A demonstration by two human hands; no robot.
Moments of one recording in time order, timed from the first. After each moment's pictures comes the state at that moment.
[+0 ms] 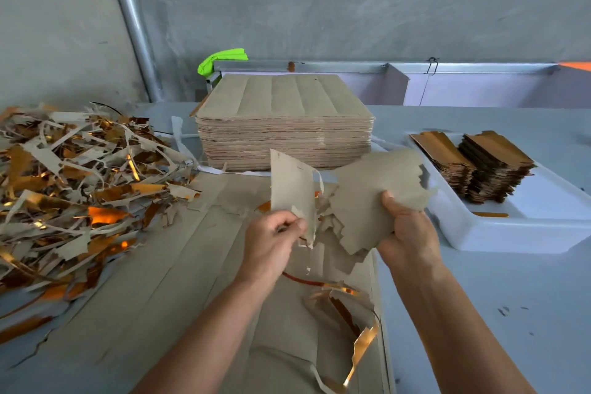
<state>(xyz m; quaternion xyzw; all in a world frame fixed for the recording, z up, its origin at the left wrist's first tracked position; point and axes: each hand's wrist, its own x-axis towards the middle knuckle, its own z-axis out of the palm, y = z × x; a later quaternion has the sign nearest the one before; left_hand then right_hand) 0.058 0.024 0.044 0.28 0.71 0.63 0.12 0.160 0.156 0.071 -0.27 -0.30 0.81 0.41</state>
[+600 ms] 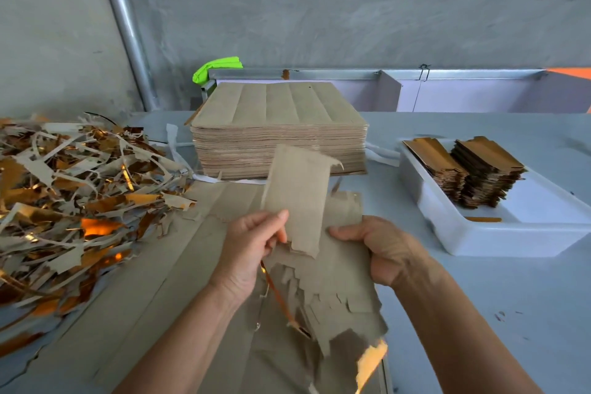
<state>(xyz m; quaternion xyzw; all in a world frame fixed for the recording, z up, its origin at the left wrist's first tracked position) 0.047 0.010 0.061 0.27 0.58 0.74 0.19 0.160 0.148 0.085 -0.33 -0.51 0.79 0.08</state>
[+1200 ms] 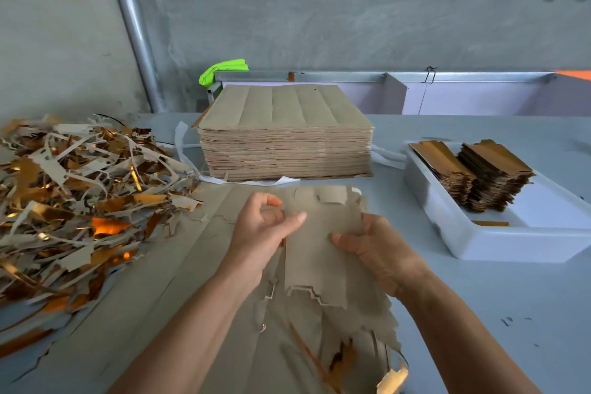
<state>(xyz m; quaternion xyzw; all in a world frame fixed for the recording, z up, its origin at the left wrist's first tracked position) 0.043 0.017 0.070 0.23 0.65 0.70 0.18 0.164 0.139 0.078 -0.25 -0.68 0.67 0.17</state>
